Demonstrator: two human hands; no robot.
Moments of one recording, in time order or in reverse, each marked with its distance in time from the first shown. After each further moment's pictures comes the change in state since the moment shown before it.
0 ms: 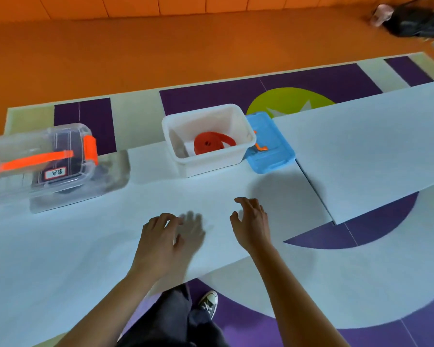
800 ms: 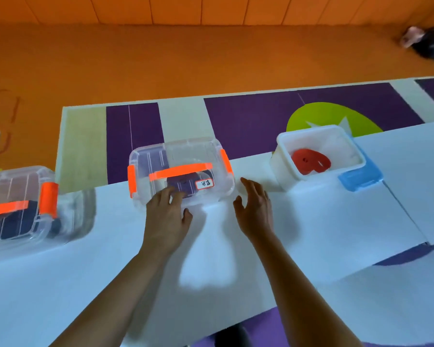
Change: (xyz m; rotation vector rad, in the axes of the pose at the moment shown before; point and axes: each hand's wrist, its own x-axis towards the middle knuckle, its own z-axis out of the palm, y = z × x) left_hand 0.008 -0.316 -0.170 0.023 0.241 -0.046; right_hand -0.005 -0.330 0.179 0.064 0.206 -0.203
